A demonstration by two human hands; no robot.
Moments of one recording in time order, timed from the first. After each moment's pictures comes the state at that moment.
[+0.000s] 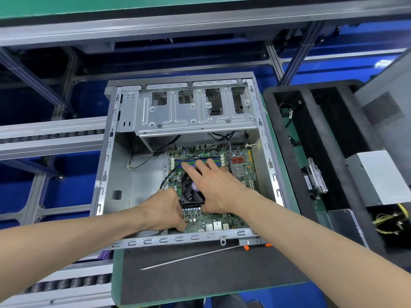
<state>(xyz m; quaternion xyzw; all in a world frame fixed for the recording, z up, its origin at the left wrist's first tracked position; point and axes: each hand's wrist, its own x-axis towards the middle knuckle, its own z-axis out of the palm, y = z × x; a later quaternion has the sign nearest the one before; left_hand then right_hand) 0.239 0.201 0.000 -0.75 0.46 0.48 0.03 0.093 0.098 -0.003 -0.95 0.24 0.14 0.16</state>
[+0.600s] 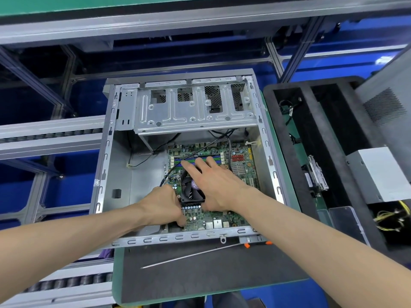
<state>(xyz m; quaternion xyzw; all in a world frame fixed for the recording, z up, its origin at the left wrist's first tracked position) 0.242 0.198 0.002 -0.76 0.44 0.48 0.03 0.093 0.098 -0.002 -0.95 0.24 0.15 0.15</state>
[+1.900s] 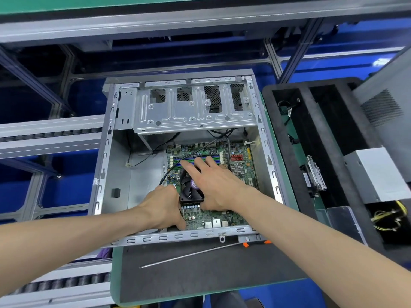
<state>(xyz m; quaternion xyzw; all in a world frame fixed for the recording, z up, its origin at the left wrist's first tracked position) 0.233 0.199 -0.001 -0.76 0.52 0.37 0.07 0.094 0.098 0.002 -0.94 0.24 0.15 0.15</state>
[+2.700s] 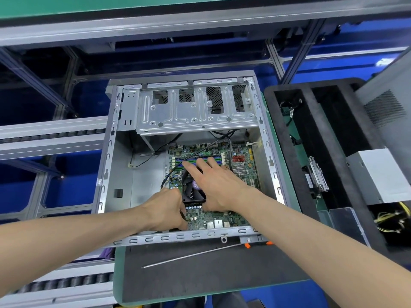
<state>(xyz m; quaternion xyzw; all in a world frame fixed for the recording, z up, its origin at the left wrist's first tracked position) 0.237 0.202 -0.001 -0.72 0.54 0.43 0.06 0.093 0.098 0.003 -0.95 0.24 0.16 0.16</state>
